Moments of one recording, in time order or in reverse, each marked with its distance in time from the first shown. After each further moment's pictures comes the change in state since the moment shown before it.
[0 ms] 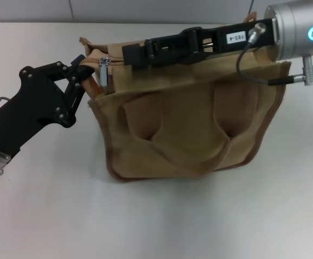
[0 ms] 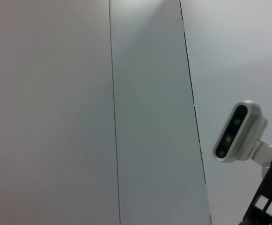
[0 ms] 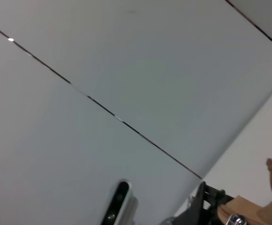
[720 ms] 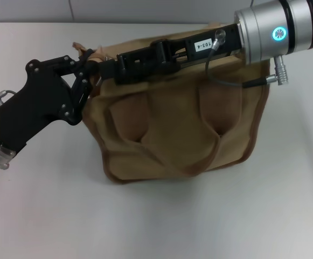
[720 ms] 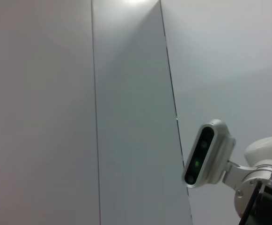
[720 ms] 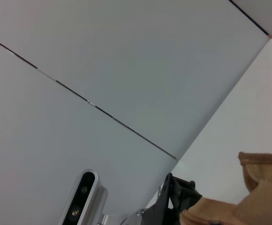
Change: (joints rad) left arm -0.030 0.000 0.010 -0.002 0.006 0.043 -0.002; right arm 0.056 0.027 -0.077 -0.002 -0.045 0.104 0.080
